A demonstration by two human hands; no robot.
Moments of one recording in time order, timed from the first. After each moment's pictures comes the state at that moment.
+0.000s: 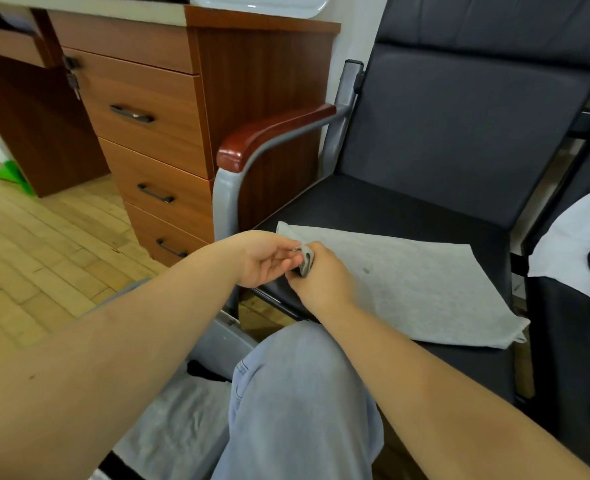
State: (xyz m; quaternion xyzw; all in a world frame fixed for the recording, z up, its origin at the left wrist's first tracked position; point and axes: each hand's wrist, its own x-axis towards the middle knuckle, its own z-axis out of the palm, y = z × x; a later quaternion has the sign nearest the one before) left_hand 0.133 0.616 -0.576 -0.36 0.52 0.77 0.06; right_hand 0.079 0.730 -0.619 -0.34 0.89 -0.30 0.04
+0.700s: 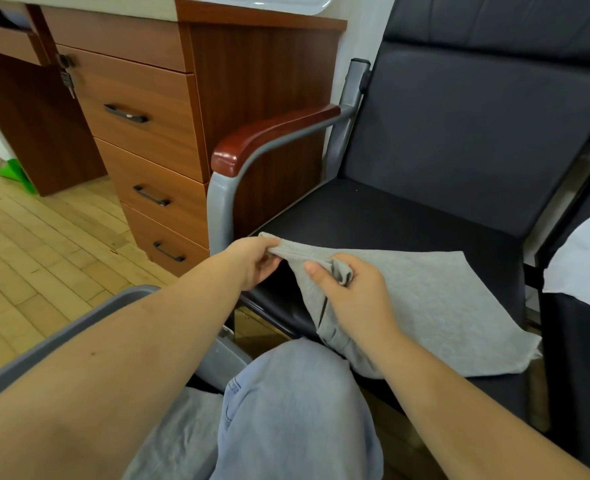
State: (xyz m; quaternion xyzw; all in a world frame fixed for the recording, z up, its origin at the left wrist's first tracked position) left_hand 0.093 0.598 -0.608 -0.44 0.42 0.78 -0.11; right_hand 0.068 0.775 -0.600 -0.34 0.77 -0.53 0.07
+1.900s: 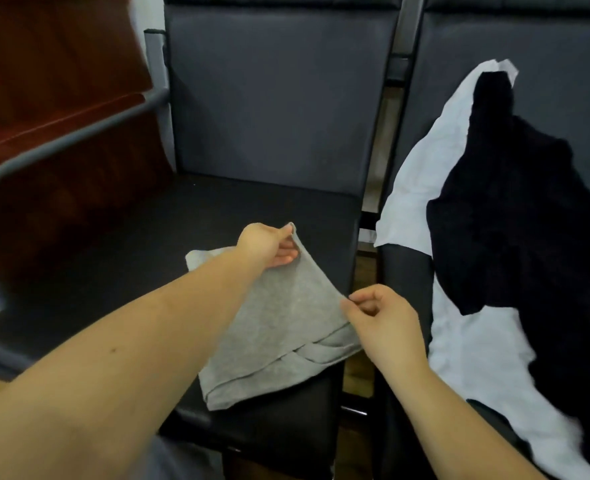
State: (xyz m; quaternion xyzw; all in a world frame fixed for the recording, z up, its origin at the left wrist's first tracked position) left_hand -0.126 0.812 -0.608 -0.32 0.66 0.68 0.00; right_hand -0.074 1.006 -0.650 -0.03 0.87 -0.49 0.02
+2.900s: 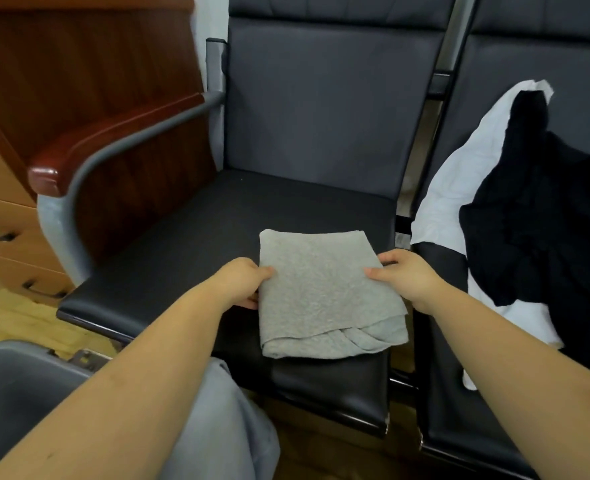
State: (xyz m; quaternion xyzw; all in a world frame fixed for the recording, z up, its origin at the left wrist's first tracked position) left_hand -0.002 0.733 -0.620 -0.31 0.80 0.51 0.09; right_hand -0.113 0.973 -0.627 -0.06 0.84 -0.50 0.20
